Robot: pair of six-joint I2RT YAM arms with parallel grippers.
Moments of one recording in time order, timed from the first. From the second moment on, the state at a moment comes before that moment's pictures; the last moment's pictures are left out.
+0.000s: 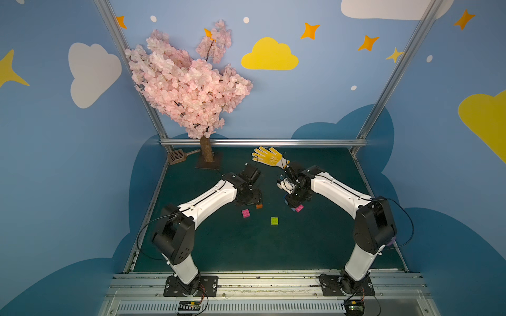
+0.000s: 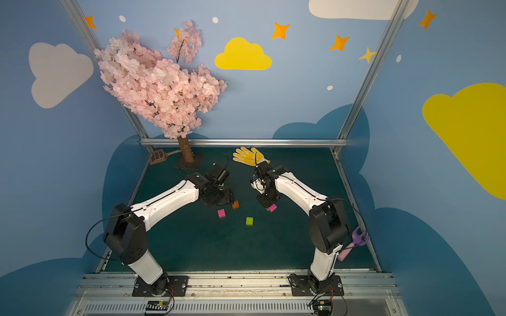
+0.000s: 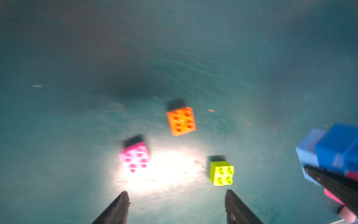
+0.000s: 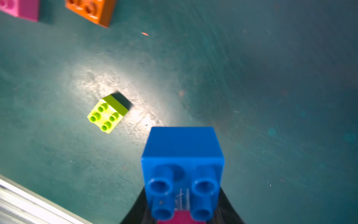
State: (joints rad) left arm -0.54 1.66 1.32 -0.86 0.04 -0.65; right arm 0.63 1.80 1.45 -1.06 -0.04 -0.23
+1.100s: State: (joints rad) left arm -0.21 1.60 1.22 -0.87 0.22 -0.41; right arm 0.85 1.97 1.47 -1.02 0.01 -0.58
